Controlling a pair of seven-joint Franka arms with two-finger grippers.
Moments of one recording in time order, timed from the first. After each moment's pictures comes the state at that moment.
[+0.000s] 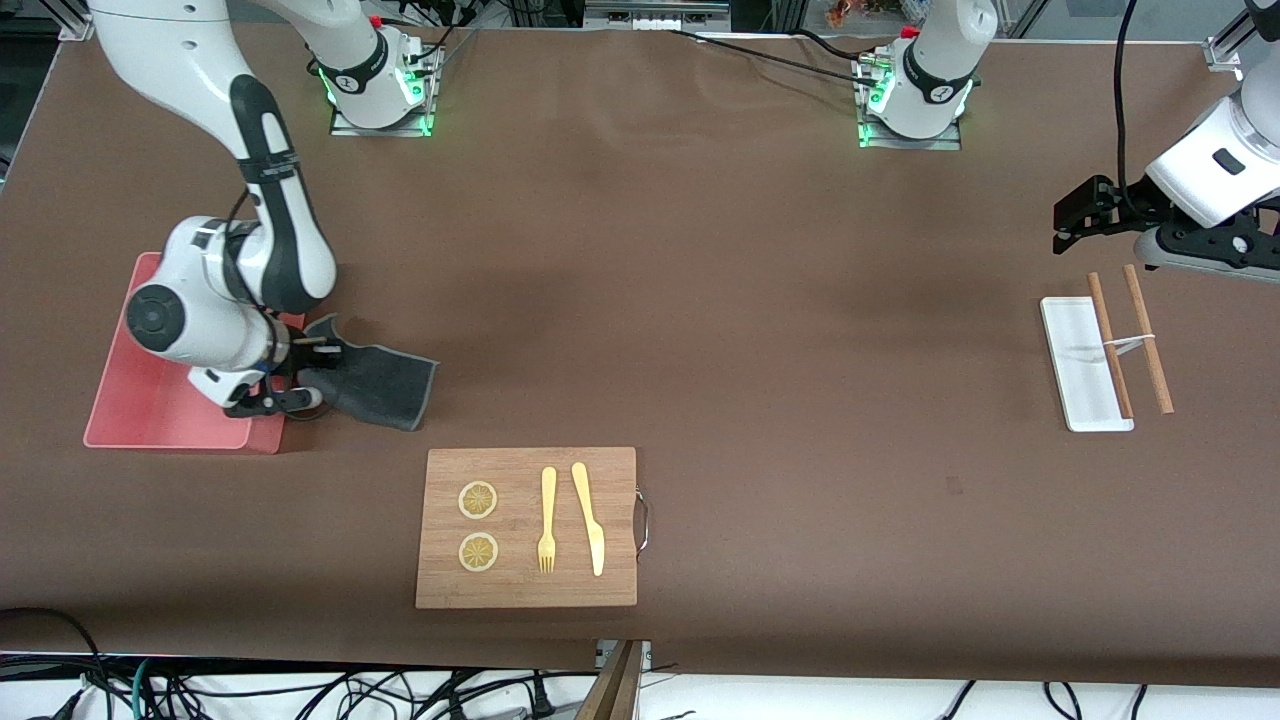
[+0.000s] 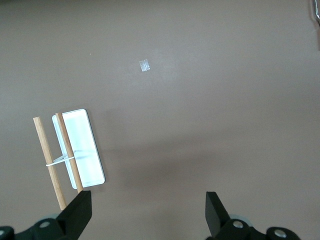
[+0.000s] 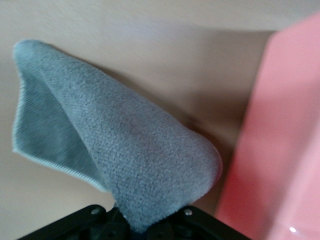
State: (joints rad) left arm -0.13 -0.01 0.06 -1.62 0.02 1.59 0.11; right arm 0.44 0.46 -0.46 -1.98 0.27 2.20 -0.34
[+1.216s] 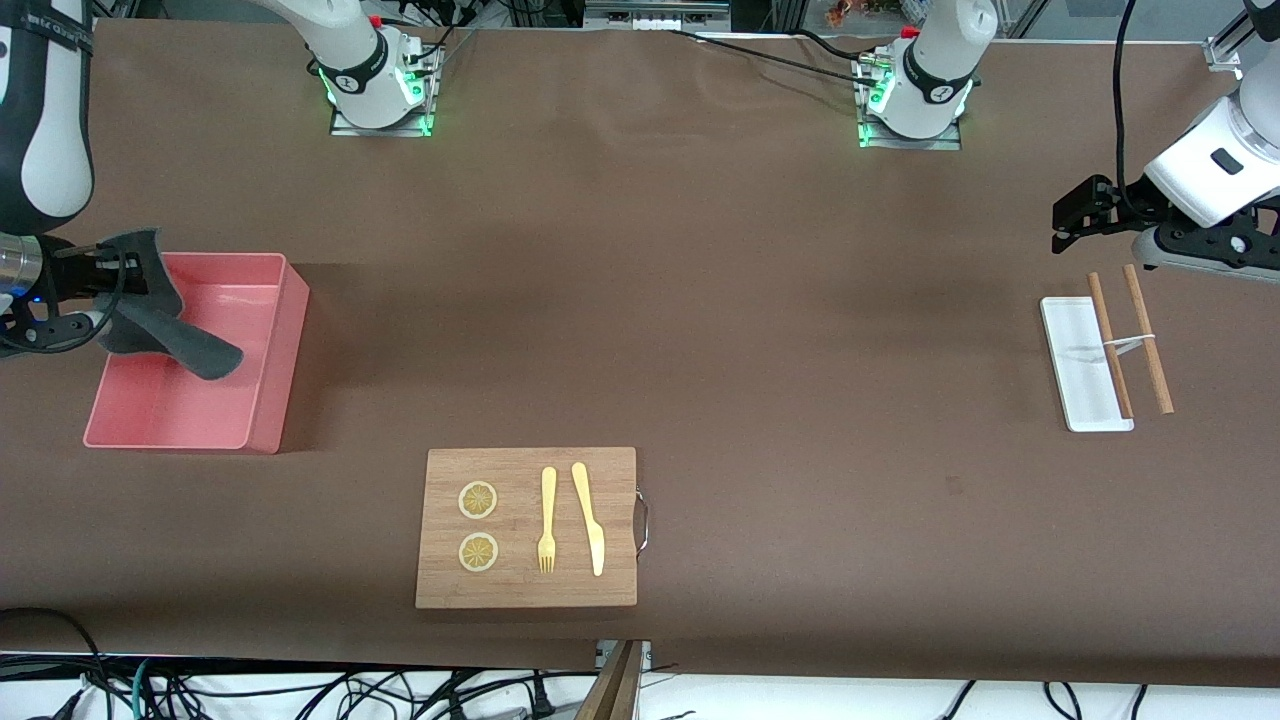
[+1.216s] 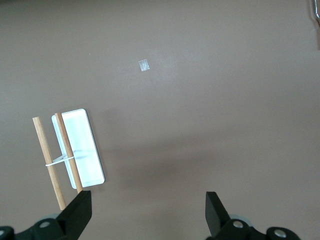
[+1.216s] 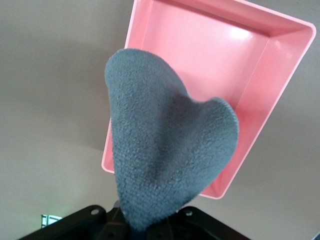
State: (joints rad) left arm -0.14 -0.01 0.06 -1.62 0.02 1.59 0.11; right arm 0.44 0.26 -0.70 -1.73 0.04 1.68 -0.55
